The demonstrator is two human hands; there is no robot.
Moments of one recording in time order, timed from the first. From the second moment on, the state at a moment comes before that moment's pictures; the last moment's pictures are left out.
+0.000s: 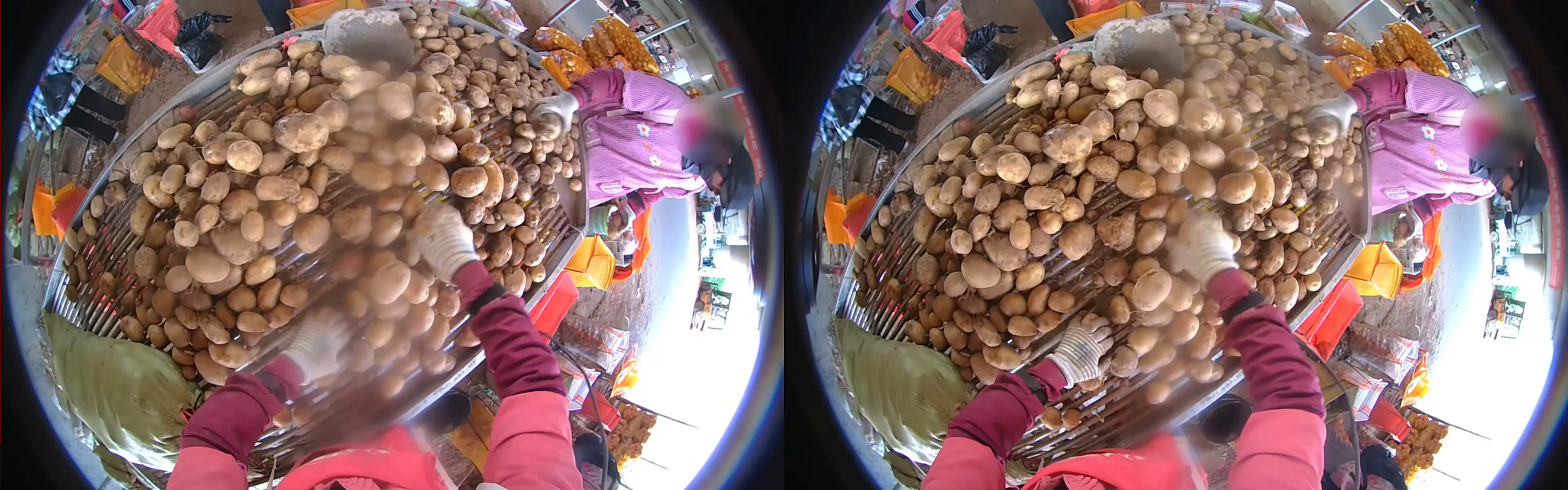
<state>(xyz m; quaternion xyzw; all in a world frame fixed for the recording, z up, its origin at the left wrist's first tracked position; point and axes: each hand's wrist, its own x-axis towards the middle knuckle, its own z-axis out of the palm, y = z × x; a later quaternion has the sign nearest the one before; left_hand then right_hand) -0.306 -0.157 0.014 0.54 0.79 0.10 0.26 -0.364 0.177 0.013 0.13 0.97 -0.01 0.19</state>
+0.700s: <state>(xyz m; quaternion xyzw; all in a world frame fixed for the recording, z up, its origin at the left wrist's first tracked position) -0.309 -0.146 0.015 0.54 0.79 0.04 0.30 -0.383 0.358 0.025 0.43 0.90 0.02 0.09</state>
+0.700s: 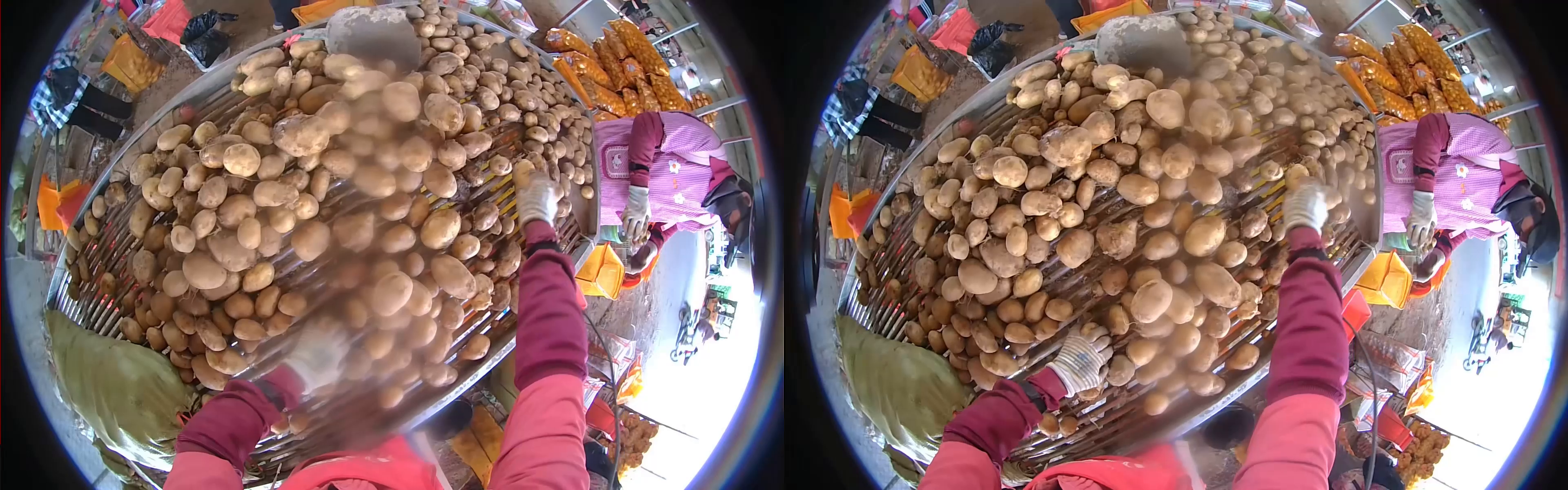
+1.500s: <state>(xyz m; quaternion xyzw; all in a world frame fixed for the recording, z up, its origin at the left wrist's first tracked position) -0.308 -0.148 0.011 0.54 0.79 0.06 0.29 -0.423 0.250 -0.025 0.27 0.95 0.02 0.16</state>
